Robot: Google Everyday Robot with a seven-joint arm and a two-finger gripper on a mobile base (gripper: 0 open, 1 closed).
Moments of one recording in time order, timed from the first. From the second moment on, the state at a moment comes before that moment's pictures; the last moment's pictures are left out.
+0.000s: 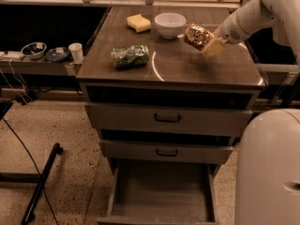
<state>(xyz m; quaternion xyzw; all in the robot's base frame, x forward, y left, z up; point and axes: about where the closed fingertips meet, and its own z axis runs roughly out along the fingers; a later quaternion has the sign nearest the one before) 0.762 -0.229 0.860 -0.50 0.80 0.08 0.34</state>
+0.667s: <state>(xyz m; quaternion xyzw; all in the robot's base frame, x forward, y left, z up) 0.762 -0.228 0.857 -0.49 0.80 0.08 0.33</state>
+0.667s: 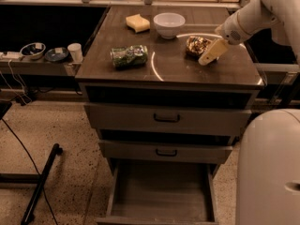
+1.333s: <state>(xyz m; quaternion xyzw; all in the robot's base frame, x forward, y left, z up) 0.738 -0.267 0.877 -0.50 0.80 0.03 0.33</state>
